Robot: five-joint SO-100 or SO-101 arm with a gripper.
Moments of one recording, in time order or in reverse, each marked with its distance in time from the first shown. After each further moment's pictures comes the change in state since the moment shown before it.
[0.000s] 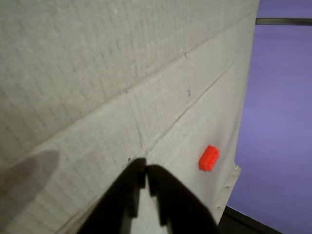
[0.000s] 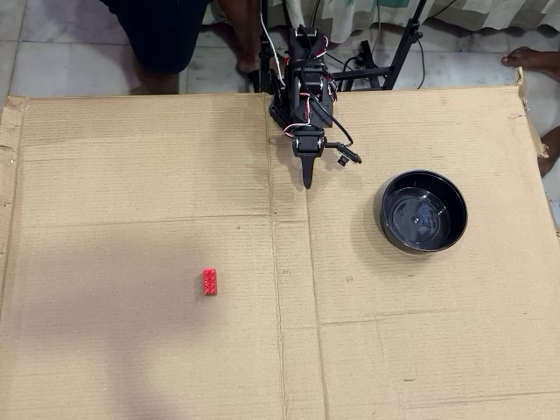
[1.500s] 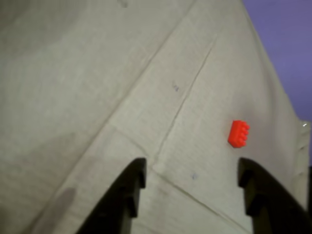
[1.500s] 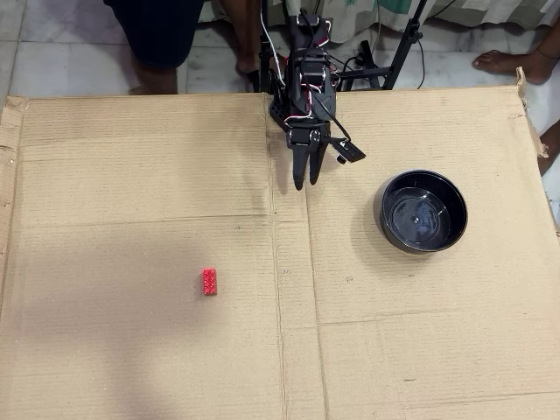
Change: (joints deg) arm 0.0 -25.8 -20.5 -6.4 34.5
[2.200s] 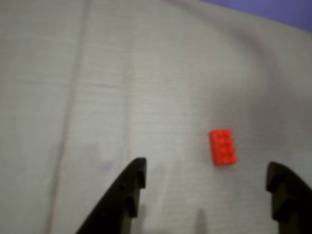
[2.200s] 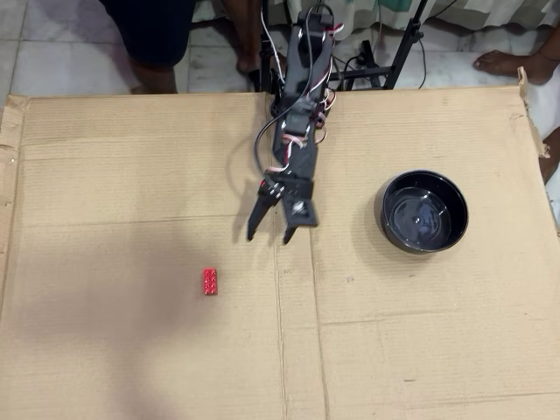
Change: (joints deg) arm 12.7 -66.2 -41.9 -29.0 29.4
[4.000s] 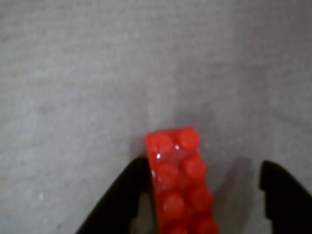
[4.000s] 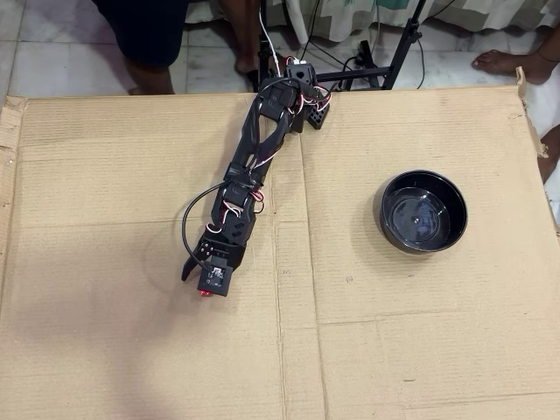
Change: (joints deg) arm 13.6 -54.1 -42.6 -0.6 0.5
